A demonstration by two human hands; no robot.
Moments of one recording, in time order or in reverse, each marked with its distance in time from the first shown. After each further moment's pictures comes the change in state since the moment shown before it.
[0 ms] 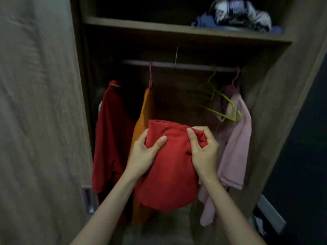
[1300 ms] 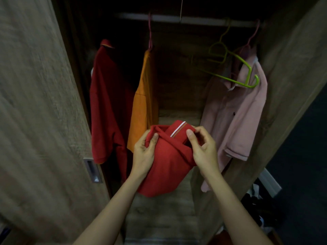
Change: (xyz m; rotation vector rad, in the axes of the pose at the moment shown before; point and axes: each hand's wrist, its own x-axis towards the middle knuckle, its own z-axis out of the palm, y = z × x) left_hand -0.046 -0.092 0.005 0.018 0.137 -0.109; right_hand -0.062 0.055 -0.009 0.066 -0.217 0.353
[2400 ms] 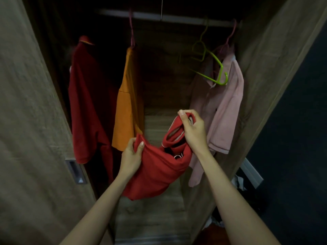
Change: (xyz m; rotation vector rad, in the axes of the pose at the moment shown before) left_hand -0.008 -0.044 0.001 0.335 -0.069 -0.231; right_hand 0.041 -0.003 -0.023 -0.042 0.069 0.009
